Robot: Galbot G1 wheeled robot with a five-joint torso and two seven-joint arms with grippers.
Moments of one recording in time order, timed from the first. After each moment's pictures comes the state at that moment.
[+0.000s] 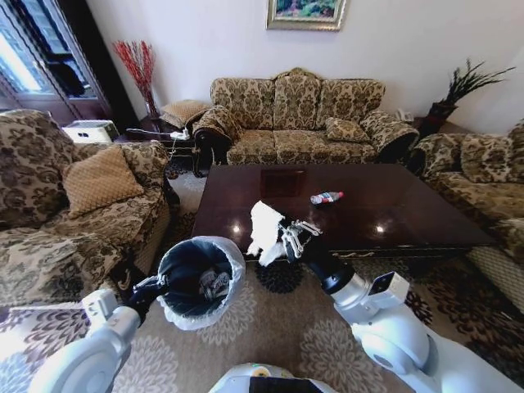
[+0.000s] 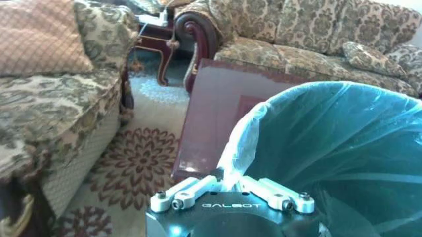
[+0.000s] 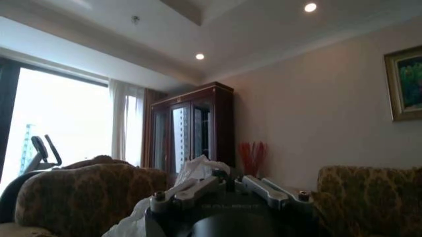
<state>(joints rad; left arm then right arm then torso) 1.88 -1.11 -0.92 -2.50 -0.87 0.52 -0.26 -1.16 0.71 0.09 2.46 0.63 0.08 0.13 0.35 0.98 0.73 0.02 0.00</state>
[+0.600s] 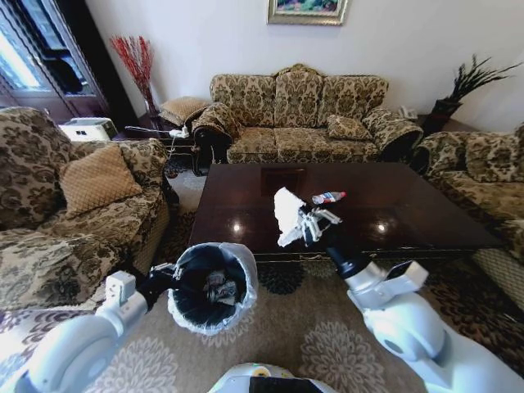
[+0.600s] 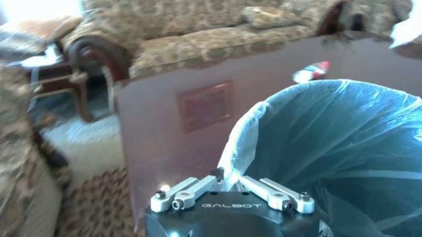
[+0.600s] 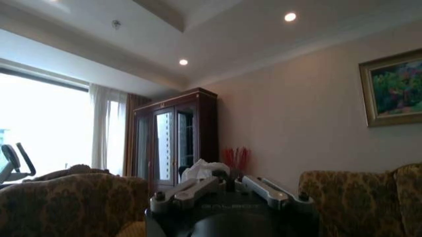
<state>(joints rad) 1.87 -0.60 -0.98 -2.49 -0.92 0.52 -0.16 -1.19 0.69 0.25 2.50 0.76 0.03 0.13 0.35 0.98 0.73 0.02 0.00</state>
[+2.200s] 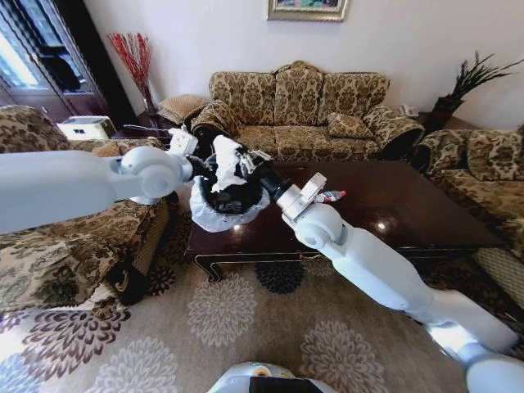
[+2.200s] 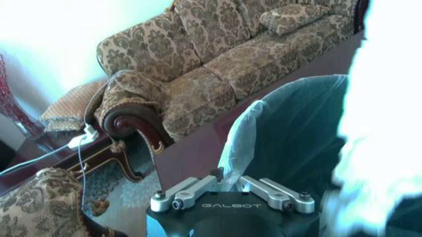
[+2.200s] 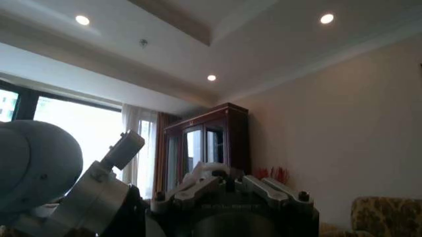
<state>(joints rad) 1.98 0.61 -1.47 -1.96 -1.77 0.39 -0.60 -0.31 0.98 -0.31 1.99 0.88 0.03 0.13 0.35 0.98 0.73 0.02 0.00</state>
